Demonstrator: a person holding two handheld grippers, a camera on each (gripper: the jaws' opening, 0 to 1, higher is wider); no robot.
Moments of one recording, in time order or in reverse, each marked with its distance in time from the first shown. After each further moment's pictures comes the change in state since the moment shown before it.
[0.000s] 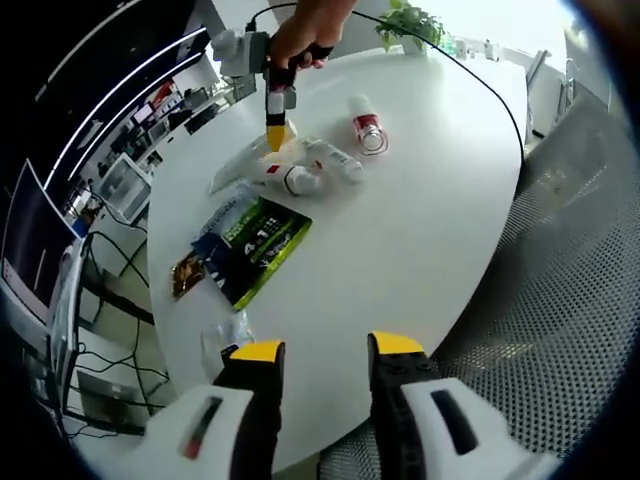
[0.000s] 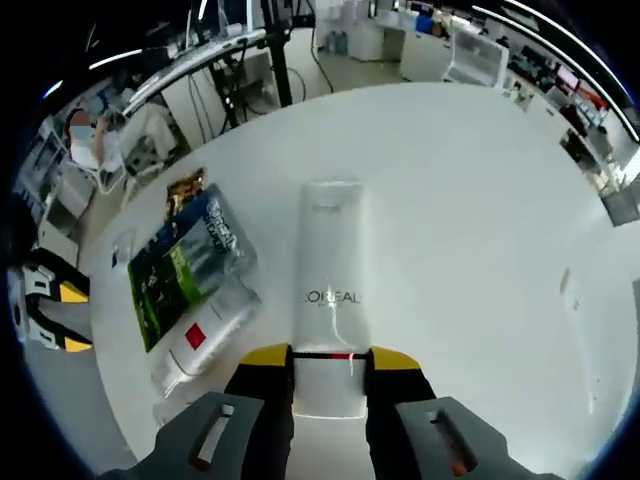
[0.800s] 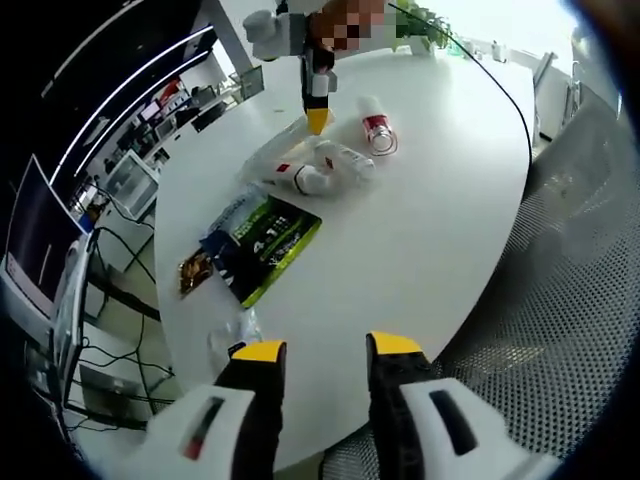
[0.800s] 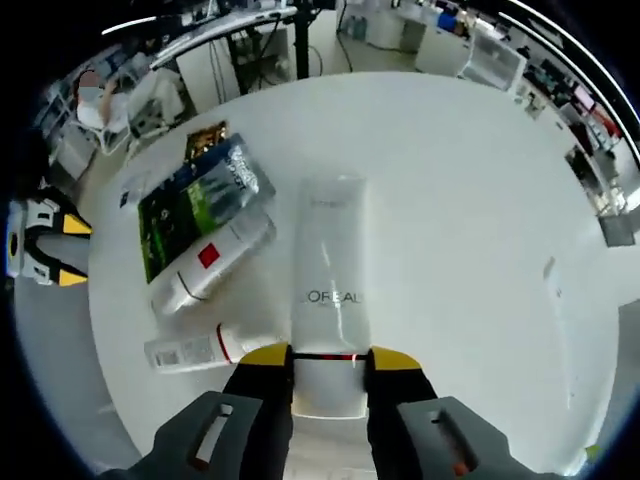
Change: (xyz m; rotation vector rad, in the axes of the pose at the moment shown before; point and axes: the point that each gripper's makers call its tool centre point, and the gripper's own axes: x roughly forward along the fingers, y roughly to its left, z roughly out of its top) left arm -0.001 0.008 -0.001 -0.023 0.002 0.033; right arm -0.014 0.000 -0.043 -0.132 0.099 -0.038
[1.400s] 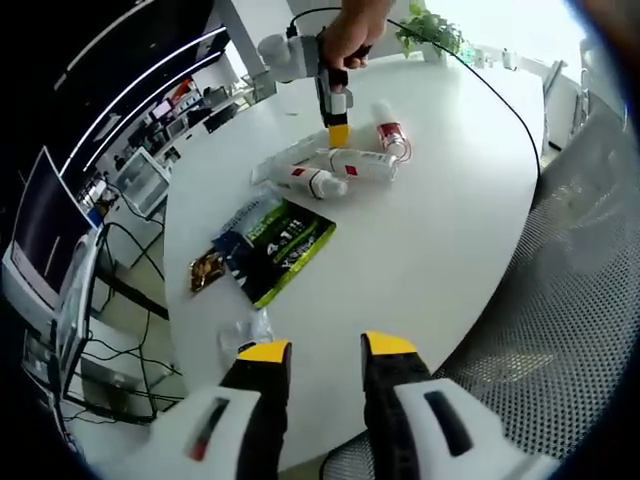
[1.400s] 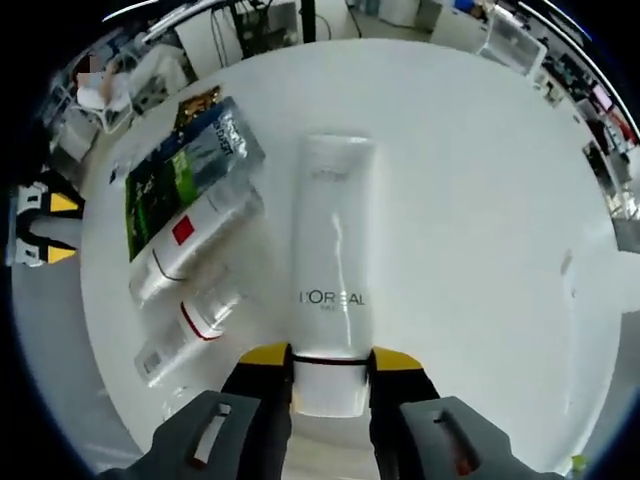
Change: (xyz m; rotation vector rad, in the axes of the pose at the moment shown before) left arm -0.004 0.008 0.002 -0.030 -0.020 0.034; right arm 0.010 0.008 -0.011 -0.051 0.127 0.032
